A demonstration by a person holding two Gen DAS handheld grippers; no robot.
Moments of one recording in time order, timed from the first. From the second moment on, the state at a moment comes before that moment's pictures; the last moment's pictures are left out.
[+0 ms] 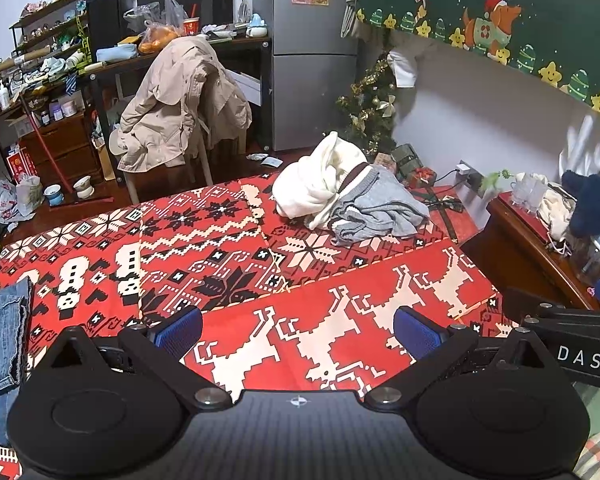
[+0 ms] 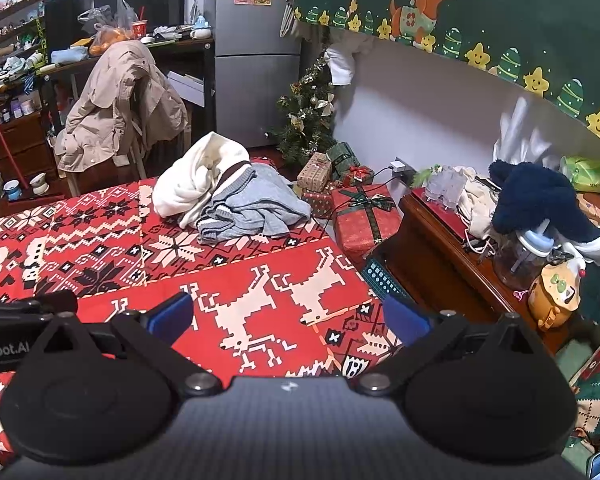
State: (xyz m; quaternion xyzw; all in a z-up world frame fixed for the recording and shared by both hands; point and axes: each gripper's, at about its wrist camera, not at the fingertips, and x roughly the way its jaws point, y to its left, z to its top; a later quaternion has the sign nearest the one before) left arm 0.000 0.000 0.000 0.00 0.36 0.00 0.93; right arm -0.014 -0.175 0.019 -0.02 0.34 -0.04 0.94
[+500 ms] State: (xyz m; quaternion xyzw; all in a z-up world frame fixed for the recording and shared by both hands) left arm -0.004 0.001 0.000 -0.01 0.36 -0.01 0.93; right arm -0.014 -0.174 0.020 -0.02 0.34 -0.04 0.94
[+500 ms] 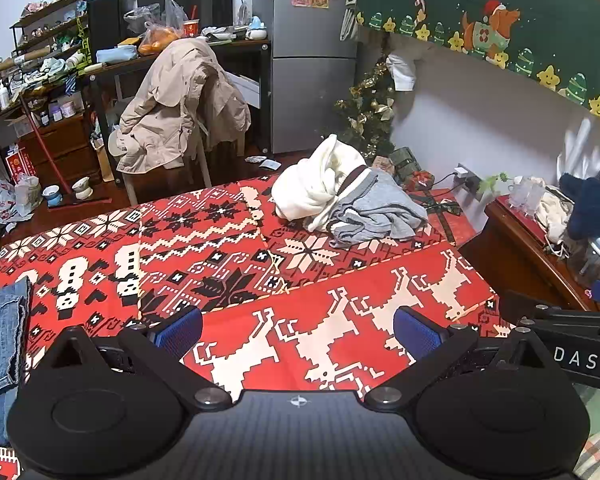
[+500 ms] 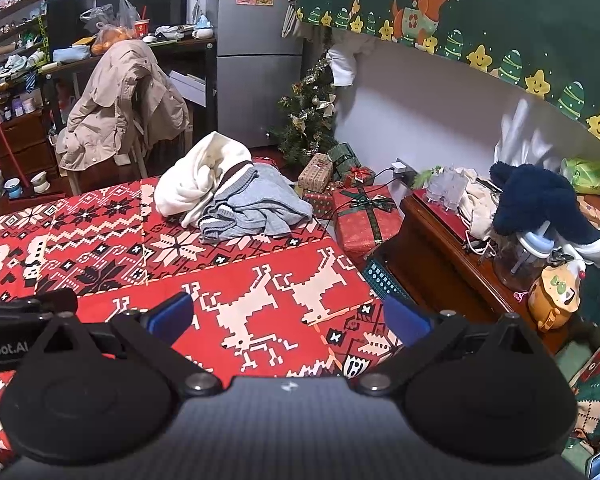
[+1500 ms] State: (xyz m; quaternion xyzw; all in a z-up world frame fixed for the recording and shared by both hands) left arm -0.002 0.000 -0.001 -0.01 0.36 -0.01 0.93; right arm -0.012 -0.177 0.018 -0.02 0.35 -0.04 0.94
